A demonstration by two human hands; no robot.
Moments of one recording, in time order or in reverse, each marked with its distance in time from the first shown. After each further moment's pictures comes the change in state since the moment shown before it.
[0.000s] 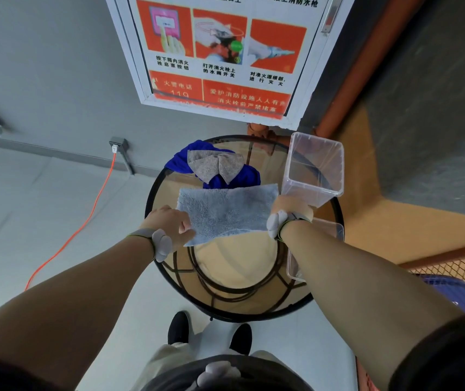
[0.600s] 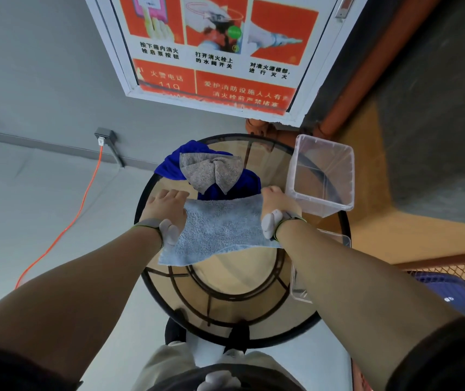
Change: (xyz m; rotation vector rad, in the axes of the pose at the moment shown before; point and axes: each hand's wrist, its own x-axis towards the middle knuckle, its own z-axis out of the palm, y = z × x) left_hand 0.096 -0.009 -0.003 0.011 0.056 -0.112; right_hand 0.061 -0.028 -0.009 0.083 -0.080 -0.125
